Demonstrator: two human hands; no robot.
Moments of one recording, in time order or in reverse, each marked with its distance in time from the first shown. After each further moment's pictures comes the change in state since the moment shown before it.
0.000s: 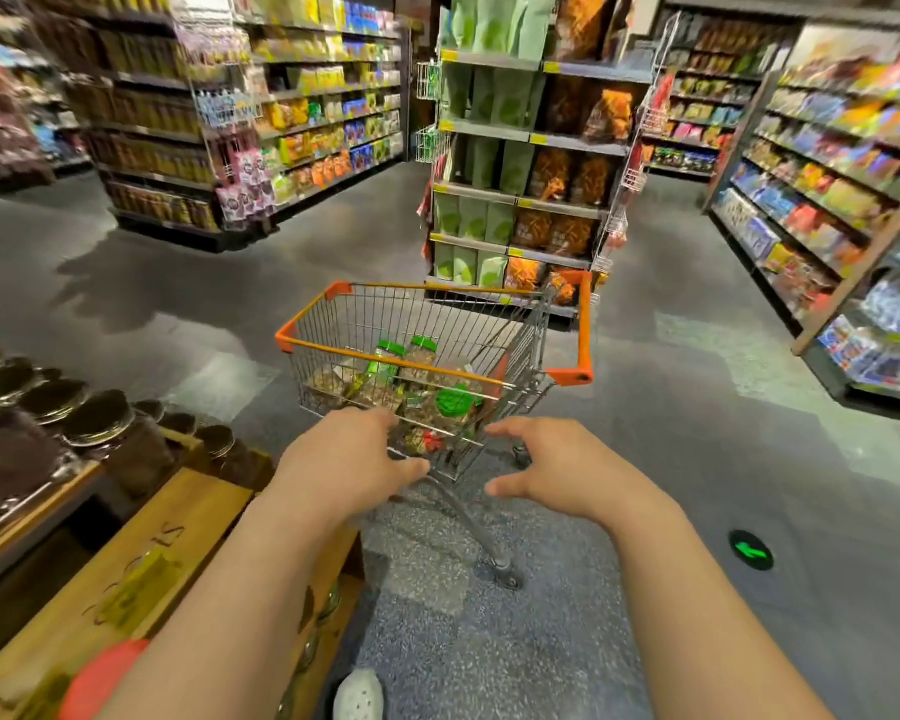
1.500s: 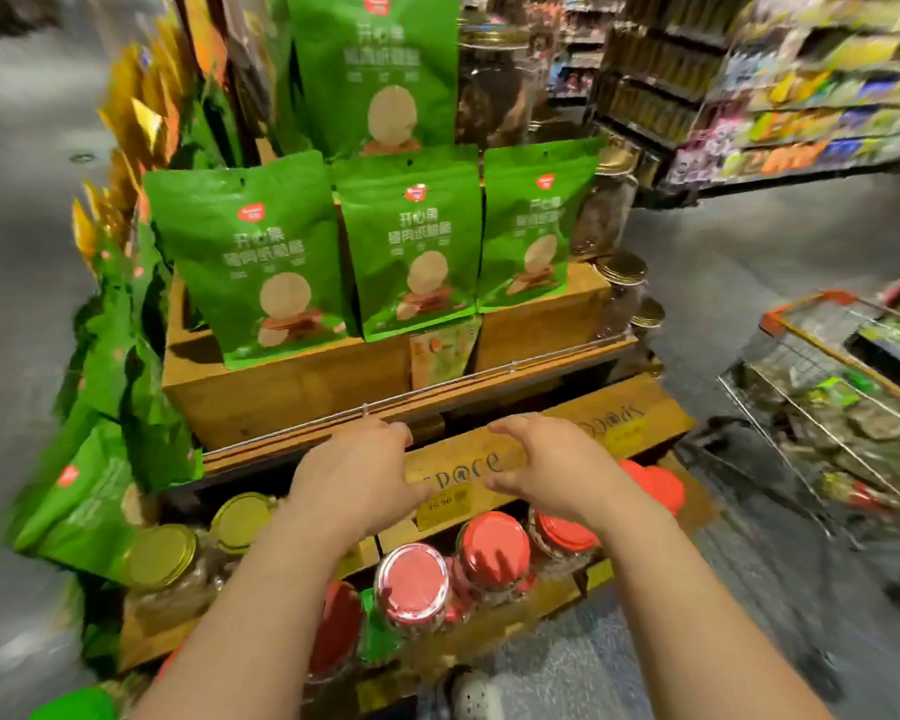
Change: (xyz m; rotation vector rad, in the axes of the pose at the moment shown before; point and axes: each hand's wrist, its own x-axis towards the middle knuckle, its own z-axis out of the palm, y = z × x) left_hand -0.528 -0.431 0.009 -0.082 0.075 -0.806; right_hand -0.169 -0.542 0.324 -0.252 -0.282 -0.732
